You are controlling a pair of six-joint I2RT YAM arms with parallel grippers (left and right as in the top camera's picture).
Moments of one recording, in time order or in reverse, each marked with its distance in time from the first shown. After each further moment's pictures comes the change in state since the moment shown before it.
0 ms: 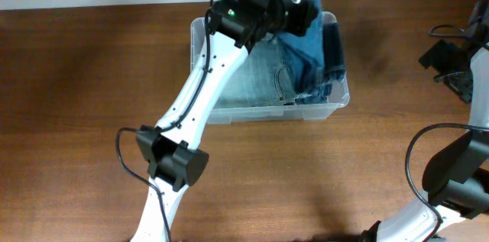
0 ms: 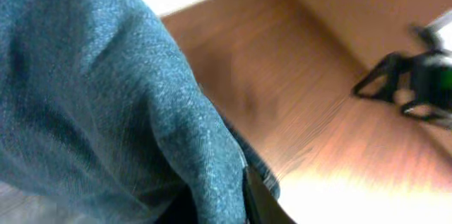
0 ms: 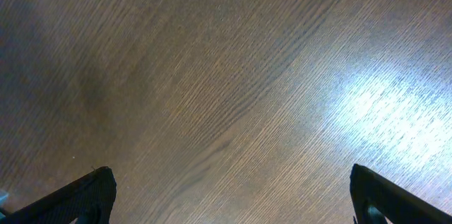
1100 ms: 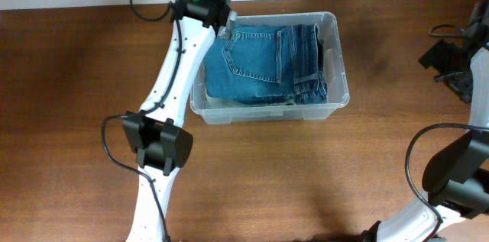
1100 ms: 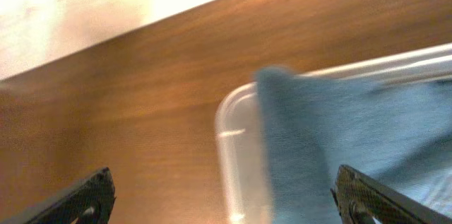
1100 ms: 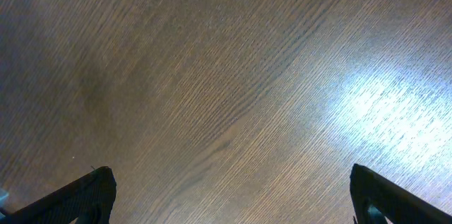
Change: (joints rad) left arm 0.183 0.082 0.001 -0.330 -0.857 0.154; right arm 0.000 0.000 0.000 0.000 0.000 0.000
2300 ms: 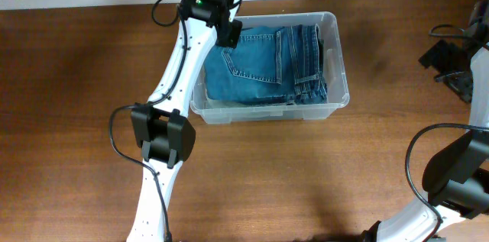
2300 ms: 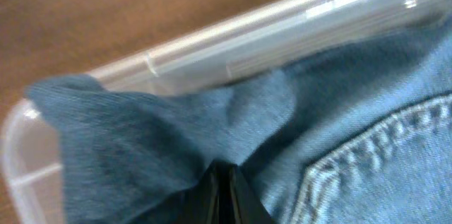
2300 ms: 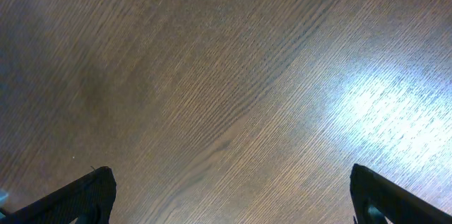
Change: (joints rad) left arm 0.016 0.105 0.005 0.002 0.388 0.014; right arm 0.000 0.000 0.000 0.000 0.000 0.000
